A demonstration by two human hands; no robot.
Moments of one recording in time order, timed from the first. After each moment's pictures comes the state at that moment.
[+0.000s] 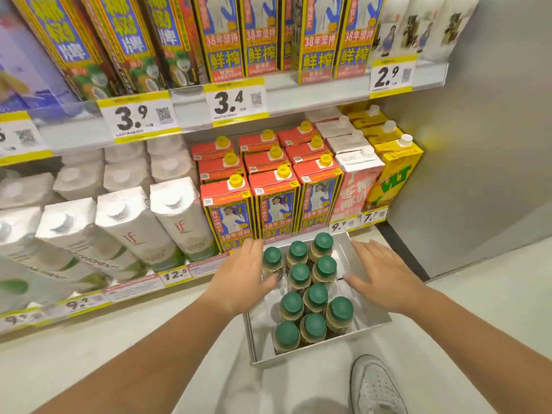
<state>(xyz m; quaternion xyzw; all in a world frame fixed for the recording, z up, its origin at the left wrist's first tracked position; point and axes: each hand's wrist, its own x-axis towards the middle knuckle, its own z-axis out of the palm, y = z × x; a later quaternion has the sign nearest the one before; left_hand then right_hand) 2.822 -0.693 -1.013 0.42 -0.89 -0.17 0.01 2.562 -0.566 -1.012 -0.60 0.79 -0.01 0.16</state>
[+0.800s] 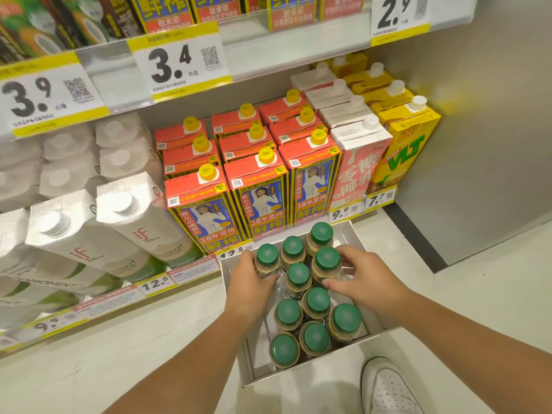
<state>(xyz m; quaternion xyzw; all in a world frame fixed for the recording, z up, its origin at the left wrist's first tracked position) 2.778 -0.696 -1.097 0.58 -0.67 -0.42 0.18 2.573 -0.590 -1.066 -0.48 0.73 -0.32 0.37</state>
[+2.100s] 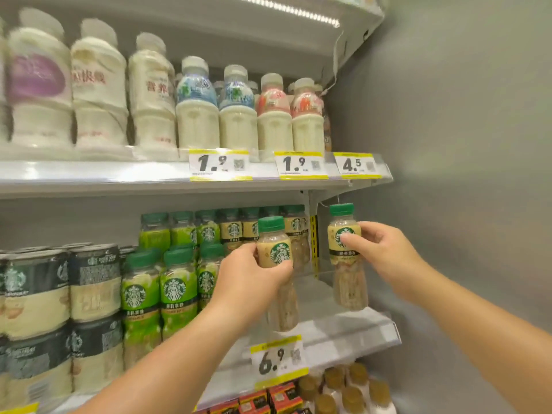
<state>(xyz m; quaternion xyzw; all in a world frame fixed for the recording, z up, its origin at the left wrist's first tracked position) 2.654 -0.785 -0.425 0.37 -0.75 -0.24 0.49 2.427 -0.727 -0.418 -0.55 0.53 -0.63 0.08</state>
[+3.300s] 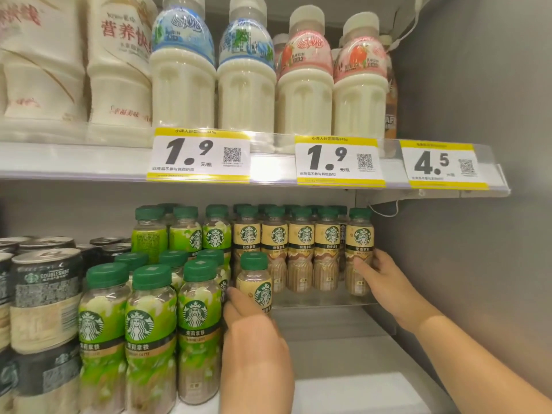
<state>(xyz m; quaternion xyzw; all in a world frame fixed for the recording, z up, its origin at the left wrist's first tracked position) 2.580 -0.843 -0.464 0.66 -0.62 -0.07 0.43 2.341 -0.920 -0.453 -0.55 0.56 -0.59 0.19</state>
